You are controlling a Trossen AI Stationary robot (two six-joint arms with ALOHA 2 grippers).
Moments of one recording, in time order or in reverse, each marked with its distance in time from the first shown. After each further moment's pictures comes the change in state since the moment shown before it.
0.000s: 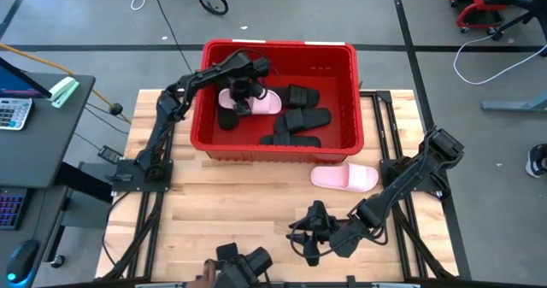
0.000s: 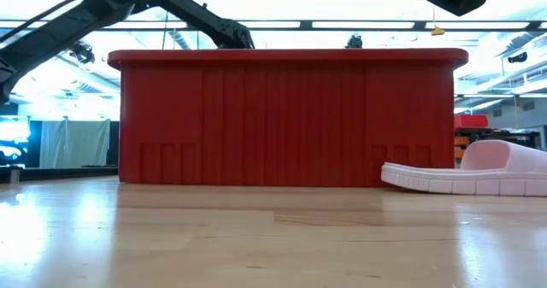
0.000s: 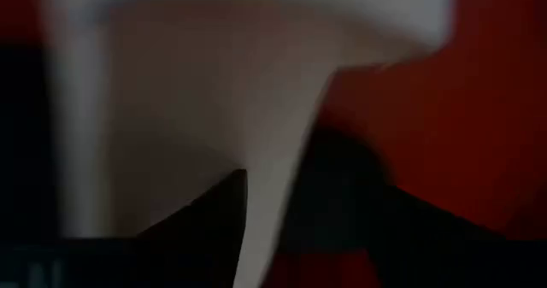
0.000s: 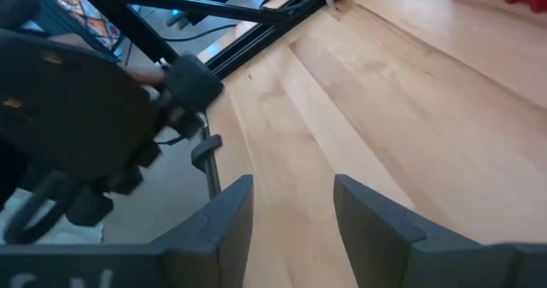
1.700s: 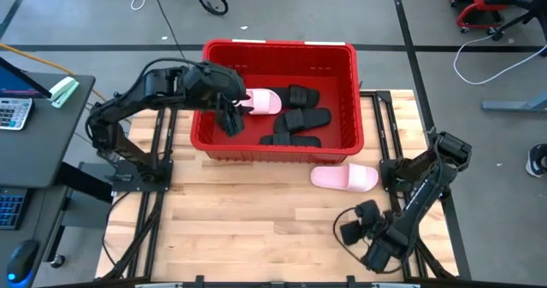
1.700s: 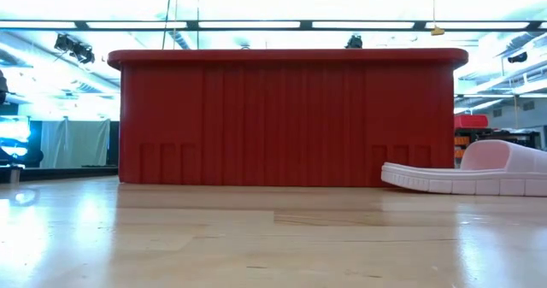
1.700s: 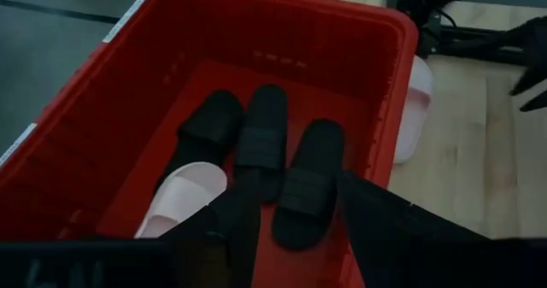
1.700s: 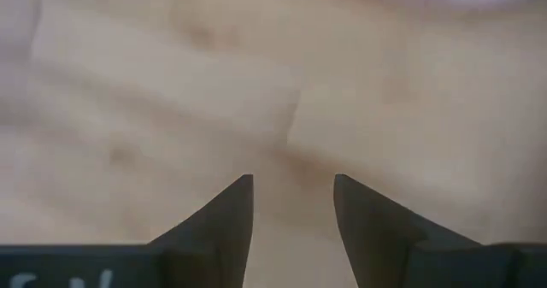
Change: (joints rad) left arm -0.521 -0.704 0.001 0.295 -0.114 -0.454; right arm 0.275 -0.015 0.000 -1.164 -0.300 1.314
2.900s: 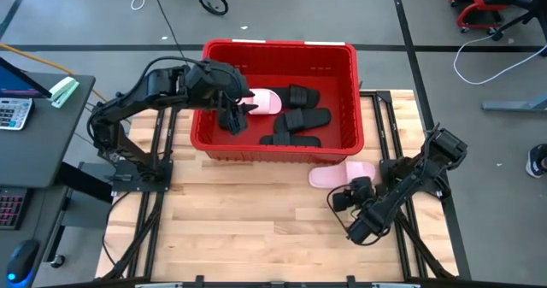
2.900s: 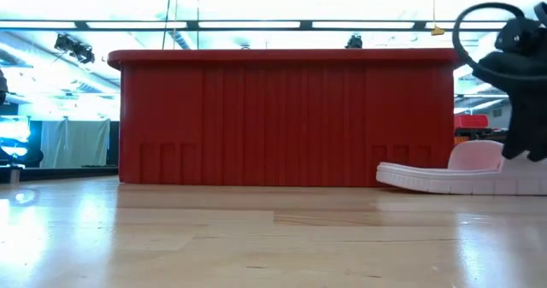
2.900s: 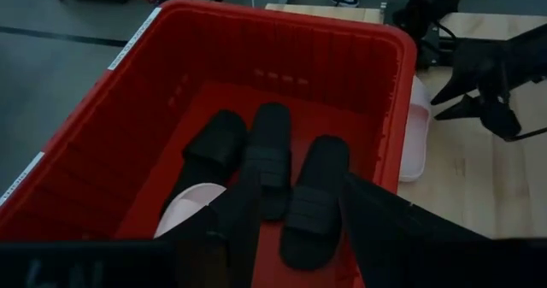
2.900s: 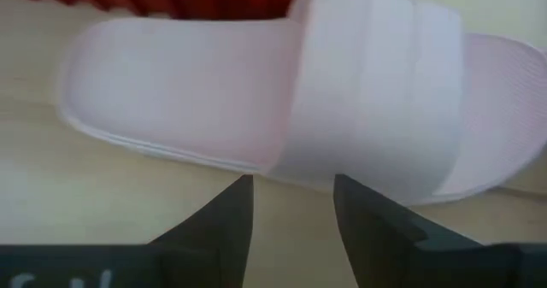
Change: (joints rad) left arm 0.001 0.010 0.000 0.059 -0.001 0.054; right arm -0.192 -0.003 -0.249 0.004 0.276 -0.006
